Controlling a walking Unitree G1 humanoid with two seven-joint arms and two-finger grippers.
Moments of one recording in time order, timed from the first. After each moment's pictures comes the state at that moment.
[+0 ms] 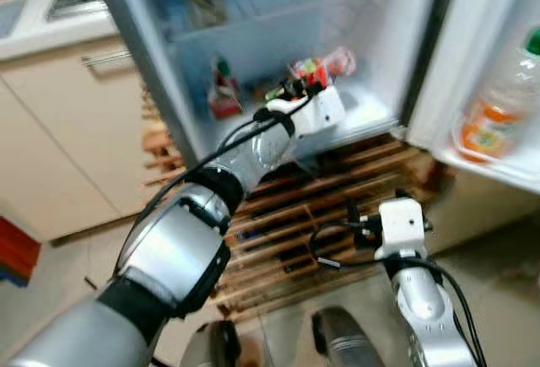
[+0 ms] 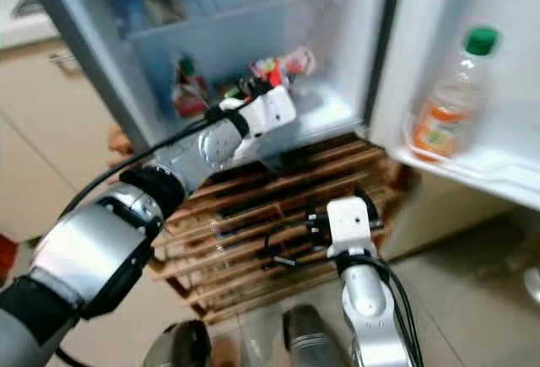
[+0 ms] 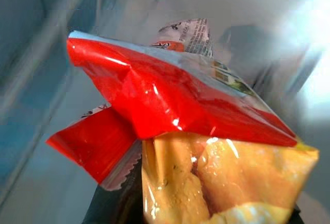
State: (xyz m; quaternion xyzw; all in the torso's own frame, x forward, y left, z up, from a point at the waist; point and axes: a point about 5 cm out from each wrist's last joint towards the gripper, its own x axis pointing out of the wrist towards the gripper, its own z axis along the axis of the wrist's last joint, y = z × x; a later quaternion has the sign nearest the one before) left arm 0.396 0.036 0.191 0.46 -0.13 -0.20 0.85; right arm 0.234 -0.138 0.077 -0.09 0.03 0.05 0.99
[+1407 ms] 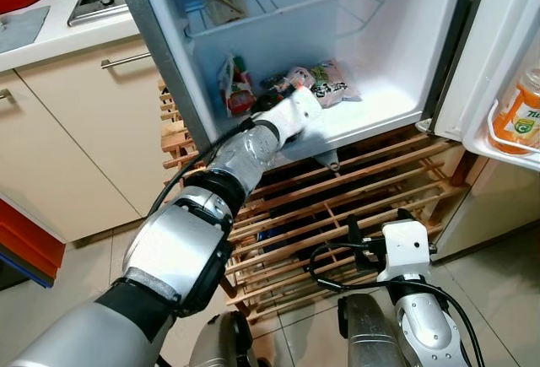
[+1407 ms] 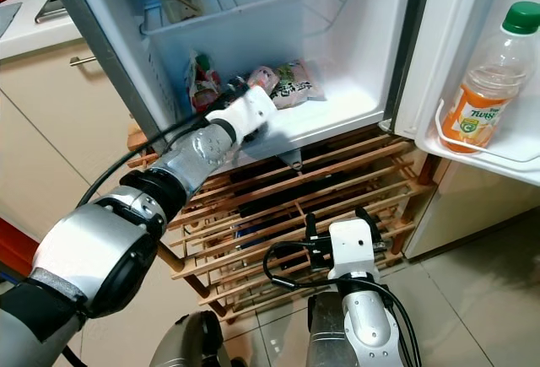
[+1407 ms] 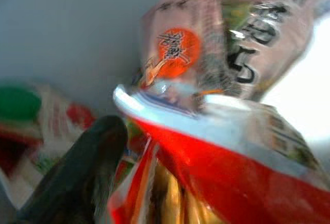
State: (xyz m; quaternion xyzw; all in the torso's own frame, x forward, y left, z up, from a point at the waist) left arm 0.402 0.051 0.173 0.20 0.06 -0.15 0.97; right arm 0.209 -0.149 0.073 -0.09 0.05 0.03 0.99
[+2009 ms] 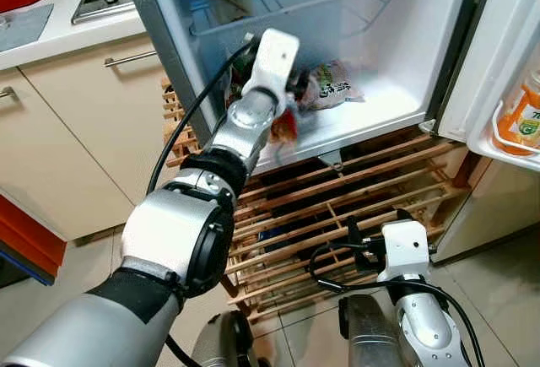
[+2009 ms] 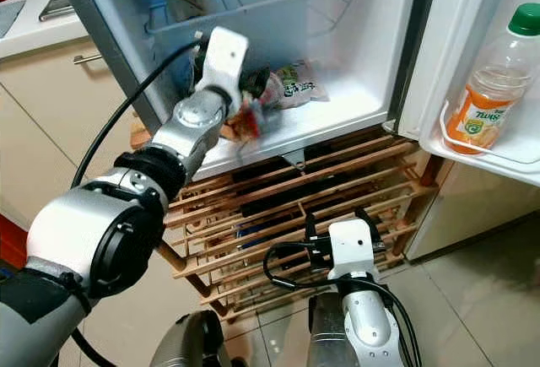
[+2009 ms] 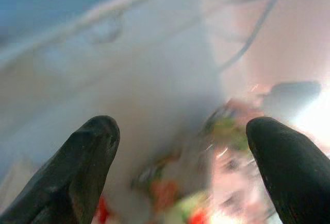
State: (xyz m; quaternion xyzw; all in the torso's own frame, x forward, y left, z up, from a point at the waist) left arm 0.407 0.026 0.233 0.13 -0.06 -0.17 0.98; right arm 0.210 -0.148 0.073 -0.09 0.05 0.03 0.99
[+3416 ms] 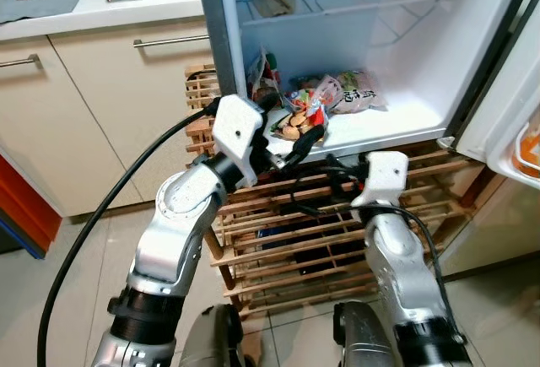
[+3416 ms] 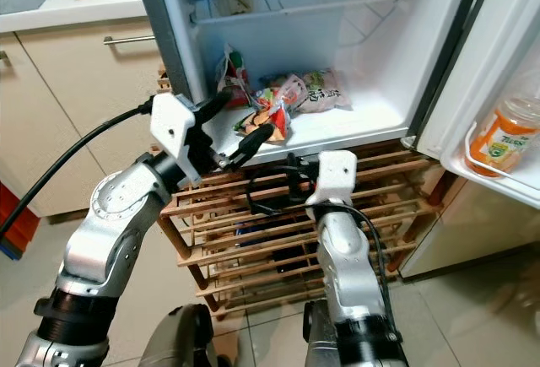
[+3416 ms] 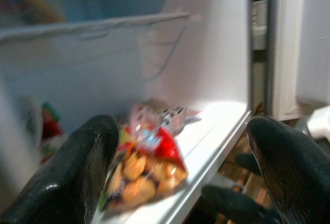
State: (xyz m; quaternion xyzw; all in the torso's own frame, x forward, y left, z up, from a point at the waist) left arm 0.291 0.087 0.197 0.03 -0.10 -0.34 0.93; right arm 0.313 -0.114 0.106 0.03 0.02 0.06 1.00
